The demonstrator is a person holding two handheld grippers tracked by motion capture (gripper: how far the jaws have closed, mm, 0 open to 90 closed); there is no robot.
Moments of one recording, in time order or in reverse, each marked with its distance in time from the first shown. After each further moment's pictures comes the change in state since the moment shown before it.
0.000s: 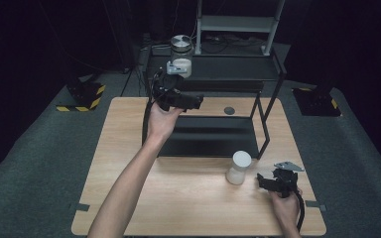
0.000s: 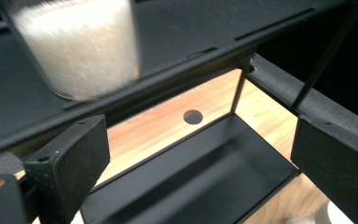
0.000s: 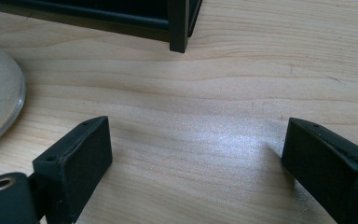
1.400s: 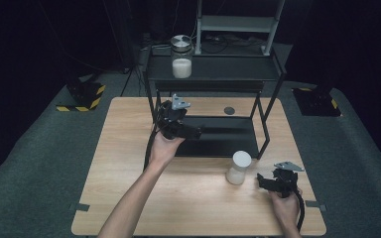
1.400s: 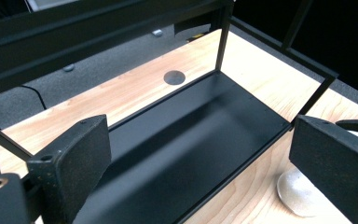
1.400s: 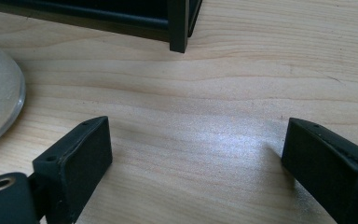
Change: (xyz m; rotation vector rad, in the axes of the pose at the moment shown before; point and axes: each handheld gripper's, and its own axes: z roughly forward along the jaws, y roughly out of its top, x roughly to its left) left arm -0.009 -0.066 0.024 0.060 -0.044 0.033; right arm 0.000 0.000 0.000 0.001 0.000 -0.002
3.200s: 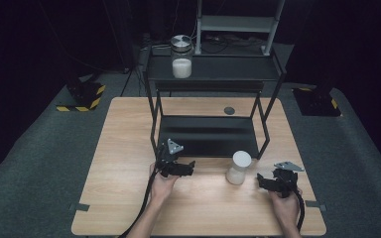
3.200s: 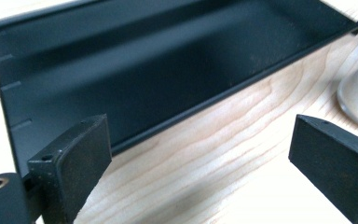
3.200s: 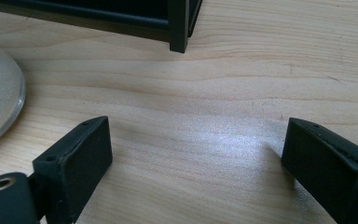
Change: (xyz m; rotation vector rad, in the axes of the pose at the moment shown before) left arm -0.017 -0.128 0.053 0.126 0.072 -0.084; right arm 0.000 0.000 0.000 0.000 0.000 -0.001
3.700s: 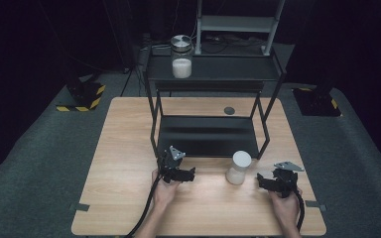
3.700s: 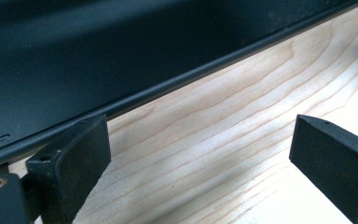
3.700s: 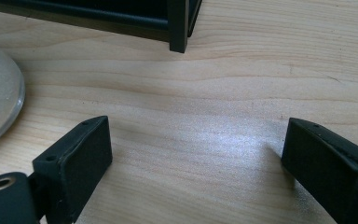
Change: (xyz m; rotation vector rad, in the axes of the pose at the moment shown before) left arm -0.008 -0.017 0.022 0.046 0.025 -0.020; right arm 0.001 0.000 0.000 0.000 -0.002 0.003
